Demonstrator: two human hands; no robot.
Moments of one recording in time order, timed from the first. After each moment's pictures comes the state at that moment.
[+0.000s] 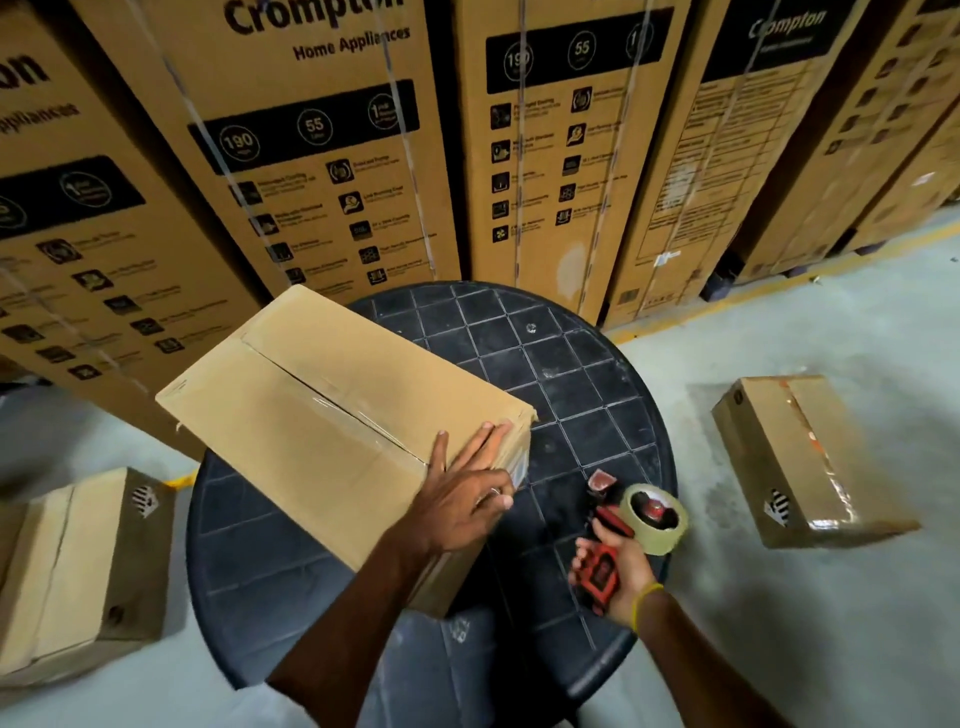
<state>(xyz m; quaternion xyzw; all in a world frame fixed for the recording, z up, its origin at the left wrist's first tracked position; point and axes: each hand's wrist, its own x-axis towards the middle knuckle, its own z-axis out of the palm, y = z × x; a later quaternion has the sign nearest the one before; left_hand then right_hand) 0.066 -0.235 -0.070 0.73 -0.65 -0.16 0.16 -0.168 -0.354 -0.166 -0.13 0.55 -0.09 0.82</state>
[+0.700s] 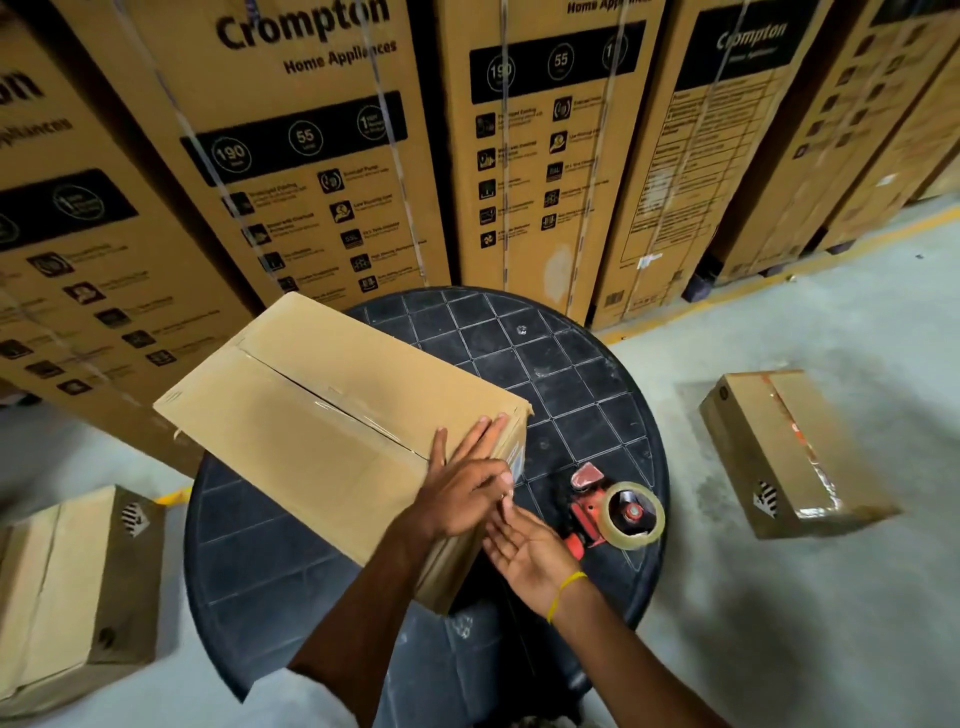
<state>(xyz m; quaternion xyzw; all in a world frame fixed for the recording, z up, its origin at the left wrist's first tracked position) 0.061 -0.242 -0.060 0.75 -0.61 -0.23 0.15 -0.092 -0.273 -0.091 -0.15 0.42 -0.15 0.88</state>
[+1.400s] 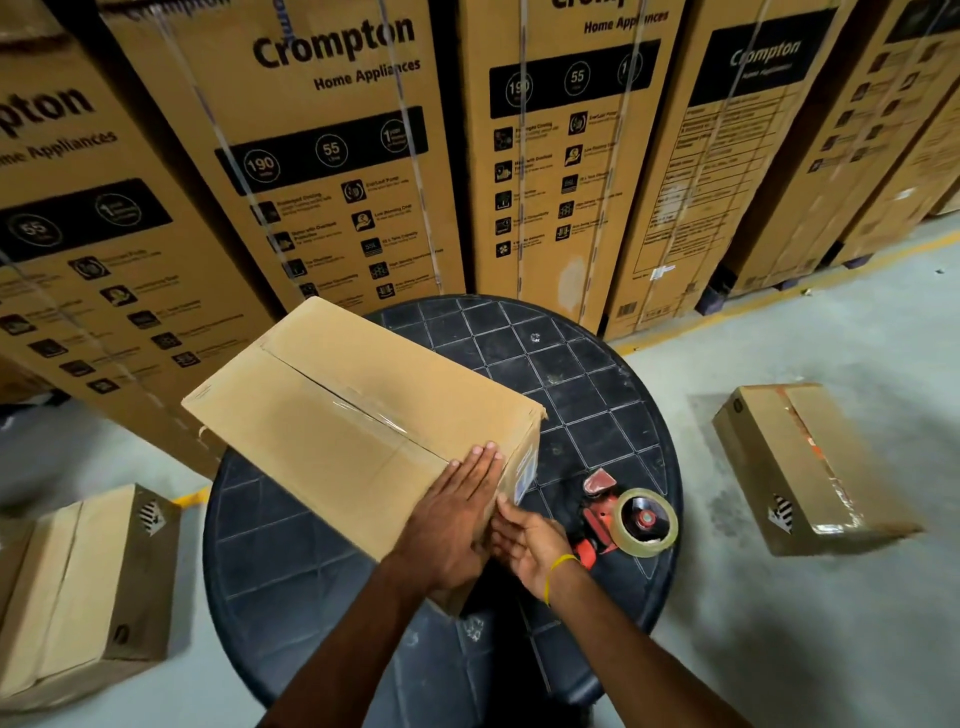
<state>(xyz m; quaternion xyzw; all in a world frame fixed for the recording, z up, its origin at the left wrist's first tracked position) 0.052 -0.186 -0.065 0.75 -0.65 -0.07 0.04 -0.067 -0.276 -0.103 -0.25 0.51 -0.09 0.82</state>
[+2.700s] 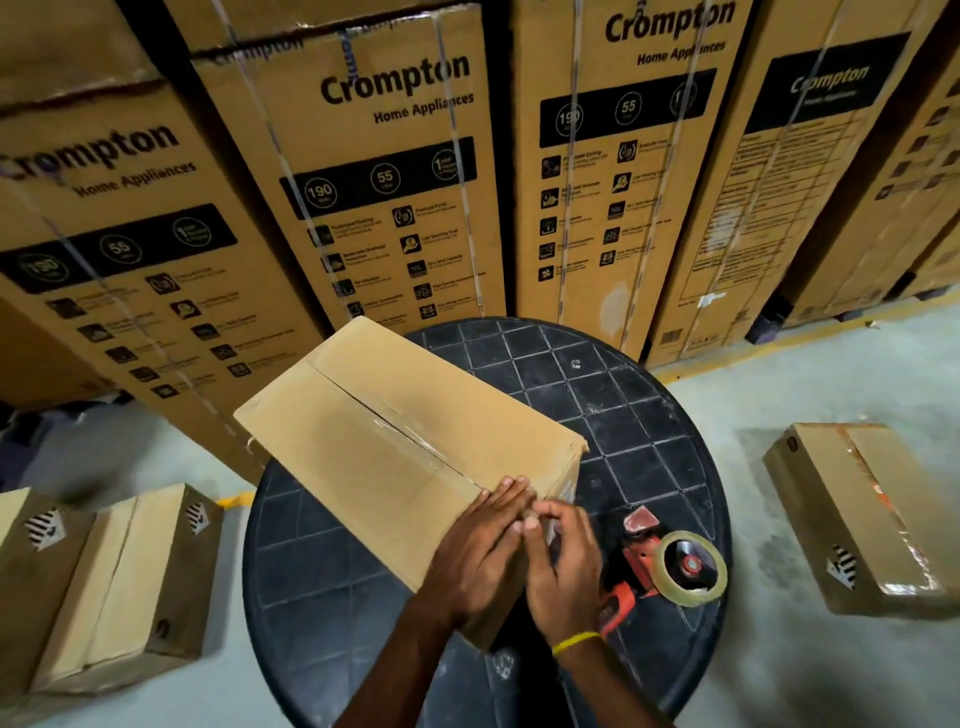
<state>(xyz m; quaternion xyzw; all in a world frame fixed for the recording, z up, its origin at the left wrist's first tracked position) 0.052 -0.179 -0.051 0.76 -0.56 -0.17 0.30 -0.062 -0.248 -0.062 -0.69 0.39 -0.40 0.45</state>
